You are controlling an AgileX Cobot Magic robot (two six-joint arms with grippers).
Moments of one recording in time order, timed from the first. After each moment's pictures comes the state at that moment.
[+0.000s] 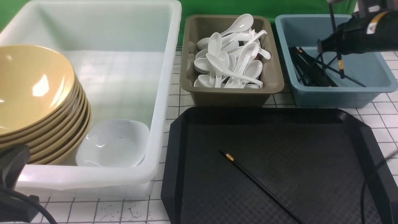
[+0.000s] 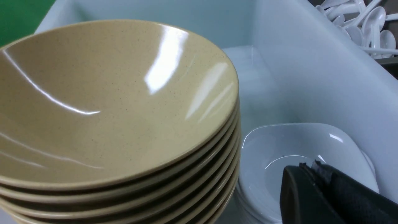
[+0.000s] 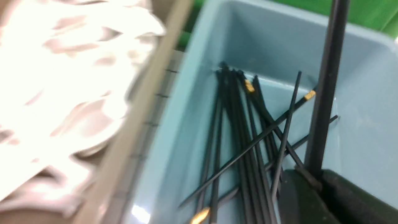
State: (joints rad) right arm 0.11 1.77 -1.34 -0.27 0.30 0.15; left arm -0.14 0.36 -0.36 0.03 0.38 0.06
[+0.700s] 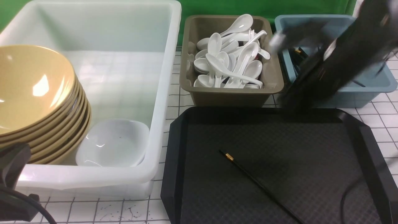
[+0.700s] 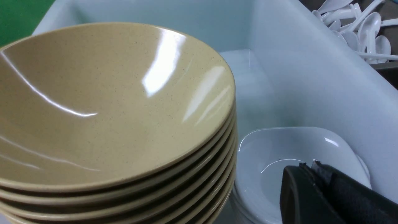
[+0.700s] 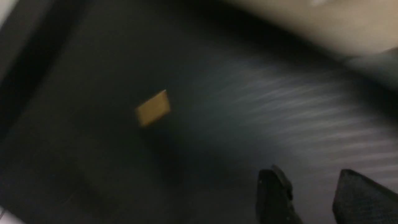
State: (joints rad) right arm 0.44 1.64 -1.24 0.15 0.89 -0.24; left arm -0.14 0.36 -0.35 0.01 0.37 0.06
